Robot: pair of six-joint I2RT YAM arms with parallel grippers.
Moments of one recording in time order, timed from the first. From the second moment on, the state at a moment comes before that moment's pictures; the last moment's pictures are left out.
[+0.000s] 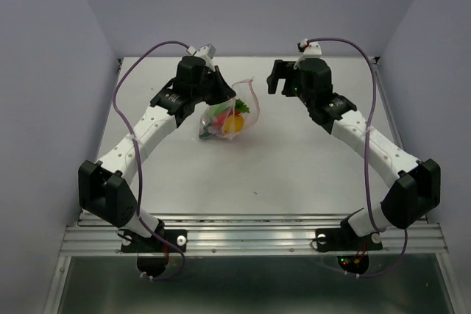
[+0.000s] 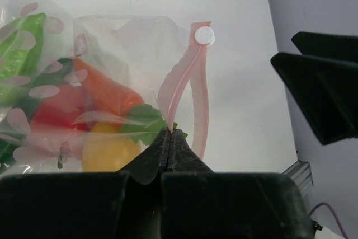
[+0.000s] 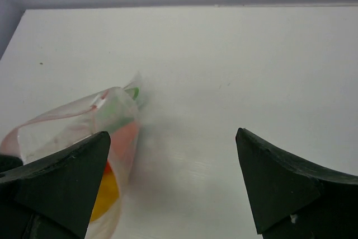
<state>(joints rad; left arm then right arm) -0.48 1.49 1.37 -0.34 0.19 -0.64 0.57 1.46 1.31 -0.11 0.29 0.32</state>
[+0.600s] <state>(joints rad) -0.48 1.37 1.30 -0.45 0.17 -0.47 0.39 1.52 1.32 -0.16 -0.36 -0.15</state>
